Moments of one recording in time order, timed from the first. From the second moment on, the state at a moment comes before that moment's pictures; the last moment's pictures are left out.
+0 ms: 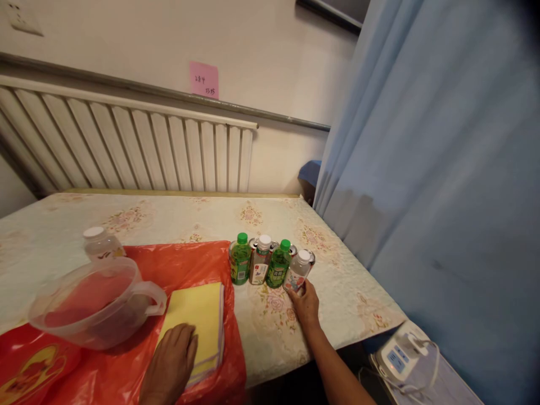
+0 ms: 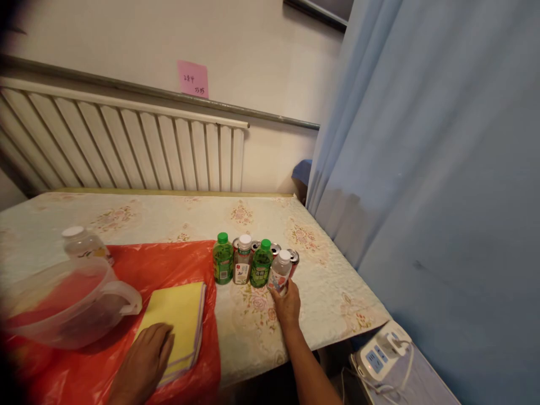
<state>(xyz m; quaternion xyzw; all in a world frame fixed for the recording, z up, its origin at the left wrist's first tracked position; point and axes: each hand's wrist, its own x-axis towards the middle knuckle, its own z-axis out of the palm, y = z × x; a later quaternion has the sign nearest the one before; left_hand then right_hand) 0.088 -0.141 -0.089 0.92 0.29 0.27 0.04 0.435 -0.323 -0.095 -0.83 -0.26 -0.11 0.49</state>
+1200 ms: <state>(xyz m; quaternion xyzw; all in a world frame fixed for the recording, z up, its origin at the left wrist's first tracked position) 0.086 -0.140 -0.091 0.92 0.28 0.28 0.02 0.441 -0.323 -0.110 -0.82 -0.26 -0.11 0.49</state>
